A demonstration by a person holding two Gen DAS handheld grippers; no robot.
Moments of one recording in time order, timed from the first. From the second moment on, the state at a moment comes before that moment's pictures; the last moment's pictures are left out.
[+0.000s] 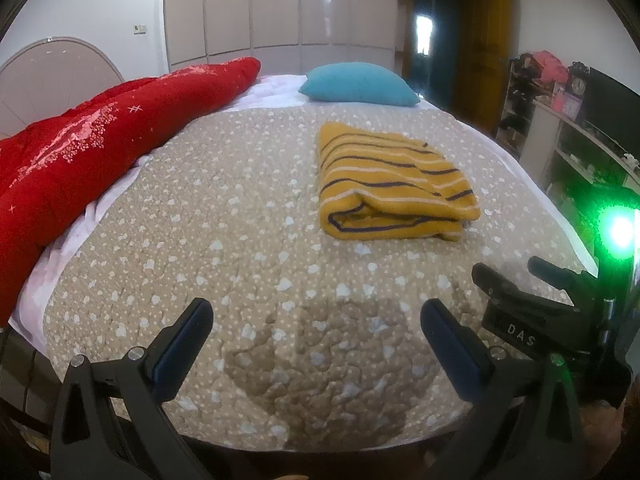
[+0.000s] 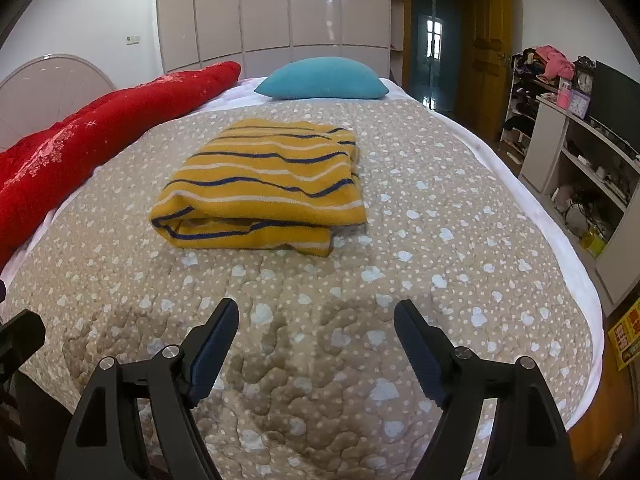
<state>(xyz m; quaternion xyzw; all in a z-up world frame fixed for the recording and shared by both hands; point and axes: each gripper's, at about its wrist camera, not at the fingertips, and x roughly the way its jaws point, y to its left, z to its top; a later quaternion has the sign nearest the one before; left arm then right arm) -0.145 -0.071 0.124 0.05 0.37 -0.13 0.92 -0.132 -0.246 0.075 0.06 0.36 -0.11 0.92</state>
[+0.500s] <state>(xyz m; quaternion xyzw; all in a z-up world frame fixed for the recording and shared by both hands) -0.141 -0.069 0.117 0.04 0.39 -0.13 0.91 -0.131 -0.248 0.071 0.06 0.37 -0.11 0.92</state>
